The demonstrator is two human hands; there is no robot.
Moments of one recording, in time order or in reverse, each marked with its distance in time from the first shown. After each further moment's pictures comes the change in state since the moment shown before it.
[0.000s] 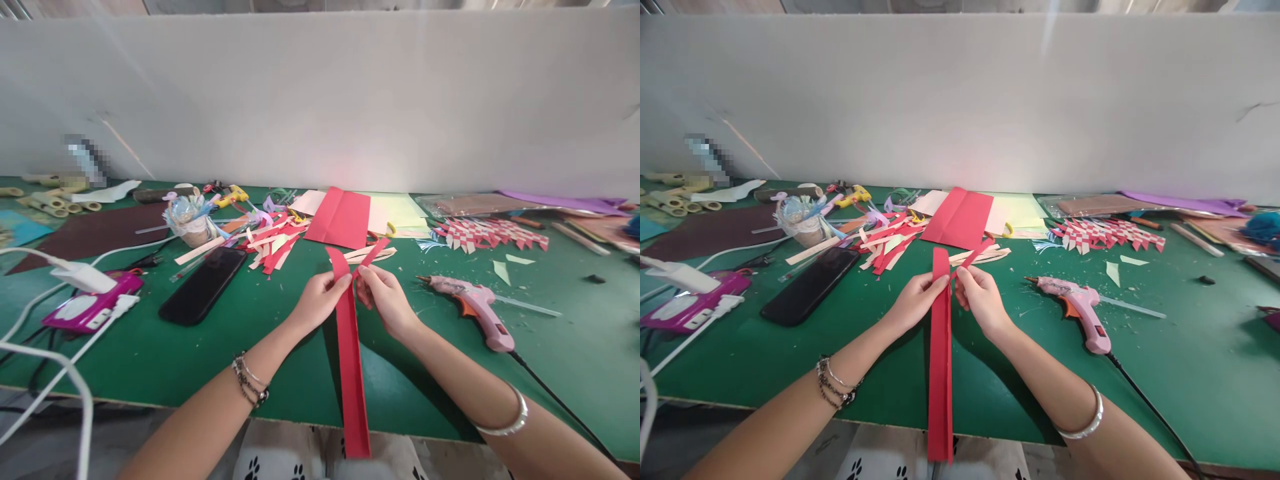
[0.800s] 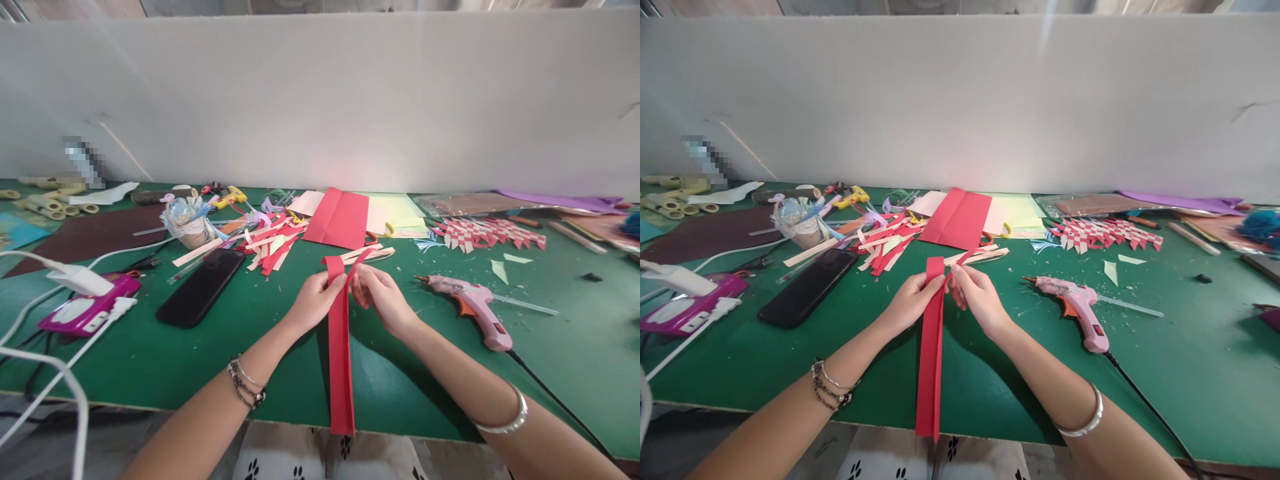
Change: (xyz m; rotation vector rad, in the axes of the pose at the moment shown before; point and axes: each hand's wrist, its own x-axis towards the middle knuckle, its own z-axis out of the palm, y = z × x) left_hand -0.001 0.001 -0.003 0.026 -0.012 0.005; right_hand 0.001 0.000 -0.002 0.037 -0.084 0.020
